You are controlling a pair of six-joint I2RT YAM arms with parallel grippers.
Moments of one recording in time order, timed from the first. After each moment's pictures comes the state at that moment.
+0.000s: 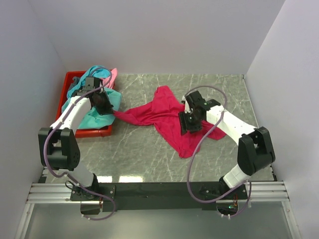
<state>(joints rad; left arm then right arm) -0.06 1.61 1.30 -0.71 0.16 -0.54 0.45 1.59 1.19 -0.81 -0.14 0.24</state>
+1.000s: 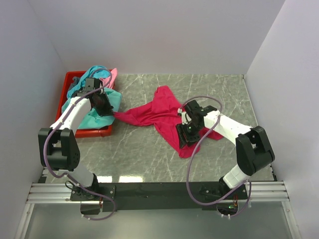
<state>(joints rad) -0.06 1.60 1.28 -0.72 0.17 -0.54 0.48 1.57 1.05 -0.85 -0.33 0.16</state>
